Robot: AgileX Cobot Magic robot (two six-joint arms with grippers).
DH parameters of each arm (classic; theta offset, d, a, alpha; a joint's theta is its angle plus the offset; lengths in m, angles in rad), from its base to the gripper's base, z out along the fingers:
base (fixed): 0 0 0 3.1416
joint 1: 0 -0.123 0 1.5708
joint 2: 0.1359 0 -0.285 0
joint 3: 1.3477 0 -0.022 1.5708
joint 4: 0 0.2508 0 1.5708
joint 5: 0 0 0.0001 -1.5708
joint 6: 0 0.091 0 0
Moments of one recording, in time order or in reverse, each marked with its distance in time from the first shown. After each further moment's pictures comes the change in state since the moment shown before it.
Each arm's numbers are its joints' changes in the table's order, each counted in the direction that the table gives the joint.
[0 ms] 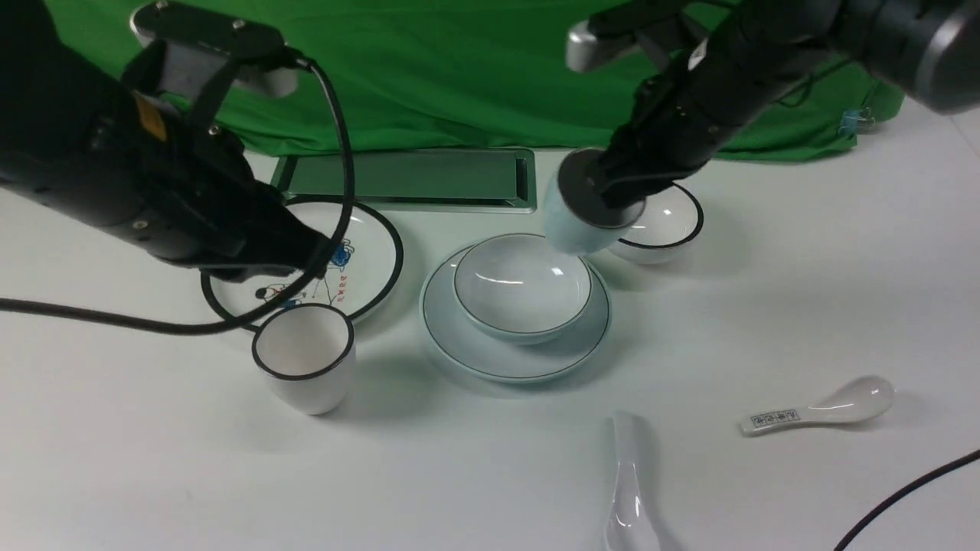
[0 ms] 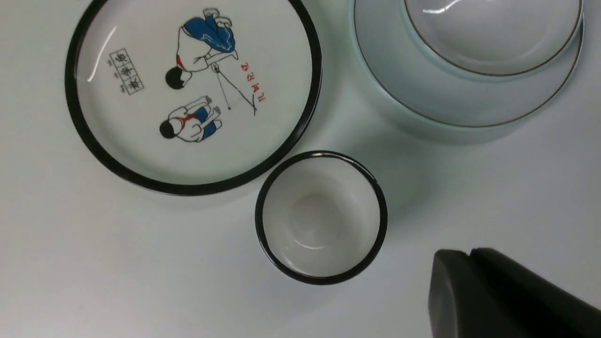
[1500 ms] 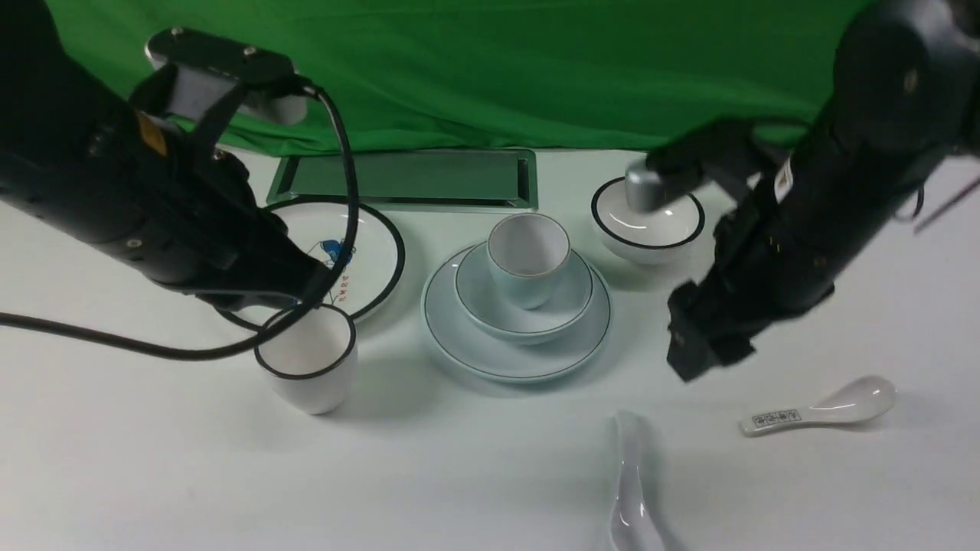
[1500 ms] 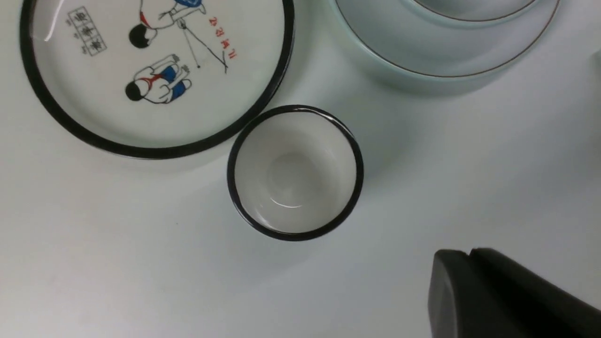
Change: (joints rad) right arm -0.041 -0.389 0.616 -0.102 -0.020 0.147; left arm 0.000 0.000 0.000 -0.066 -0.088 0.070
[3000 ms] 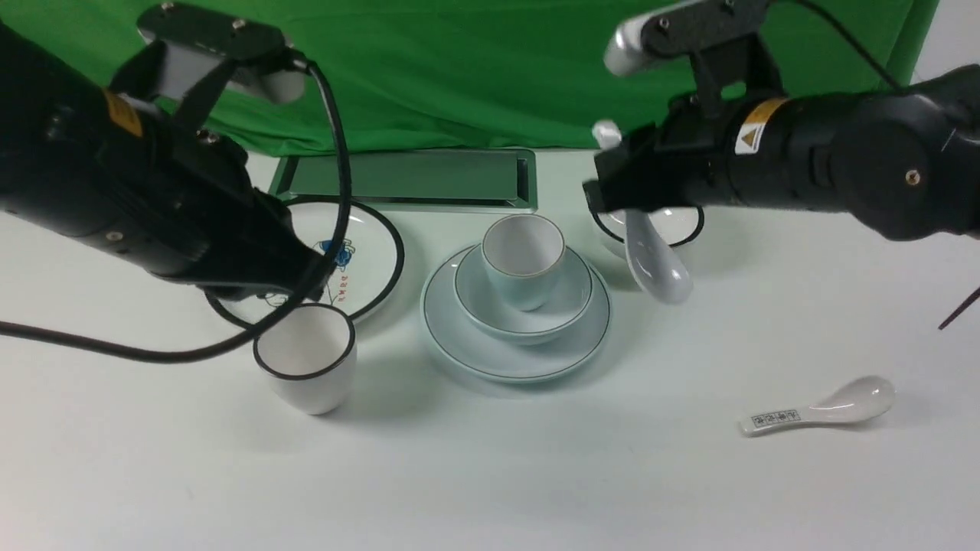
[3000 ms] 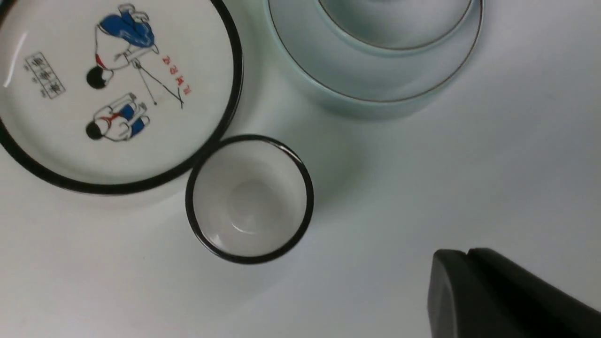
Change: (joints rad) right arm -0.068 -0.057 0.082 -0.038 0.915 0.102; left arm 0.000 -0.057 0.000 -0.069 0.034 0.070
